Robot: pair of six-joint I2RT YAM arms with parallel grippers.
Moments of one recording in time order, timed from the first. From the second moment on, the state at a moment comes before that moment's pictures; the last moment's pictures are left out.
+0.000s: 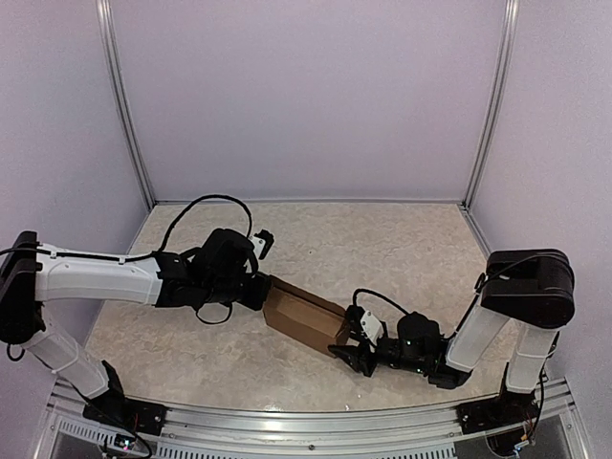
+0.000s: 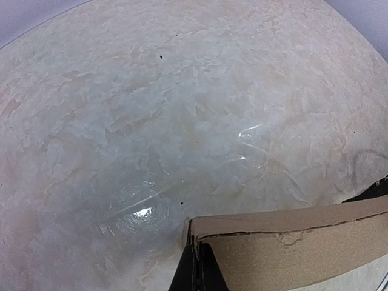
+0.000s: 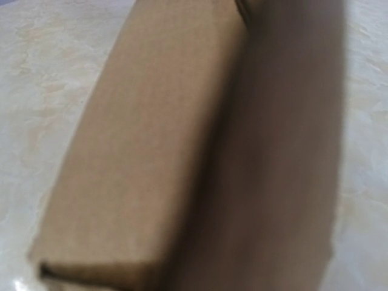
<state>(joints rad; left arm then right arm) -0.92 1.50 0.90 -0.14 -0.21 -0.32 1.08 1.86 0.31 1.26 0.03 0.03</state>
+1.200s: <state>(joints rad) -0.97 1.48 0.88 -0.18 -0.34 -0.41 1.08 1.43 0.28 0.95 0.07 0.05</state>
